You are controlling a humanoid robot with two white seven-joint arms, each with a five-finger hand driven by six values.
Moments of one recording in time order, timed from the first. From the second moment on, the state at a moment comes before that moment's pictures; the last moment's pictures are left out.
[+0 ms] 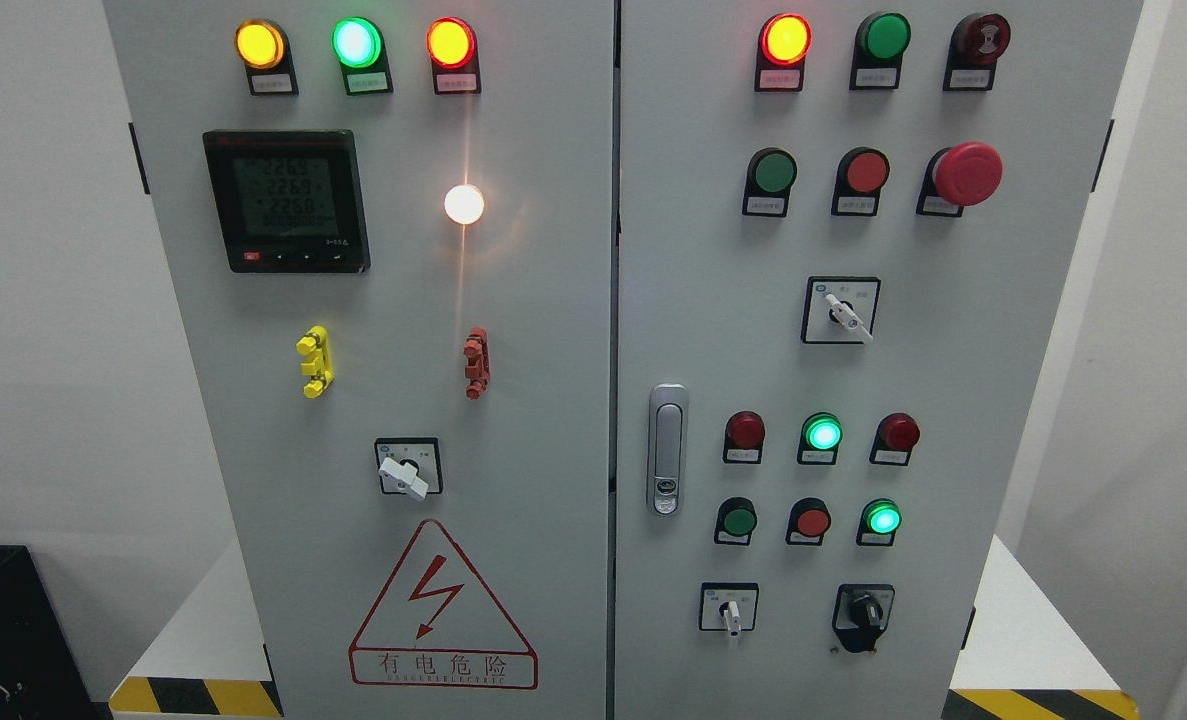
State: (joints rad) left arm 0.00 -0.10 -0.14 0.00 0.10 -0.06 0.15; right arm 0.12 0.12 -0.04 -1.57 1.14 0.07 -0.14
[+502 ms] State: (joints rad) left arm 0.00 -0.10 -0.14 0.00 0.10 -0.06 0.15; right arm 0.03 0.12 -0.05 -1.64 1.25 0.17 -0.06
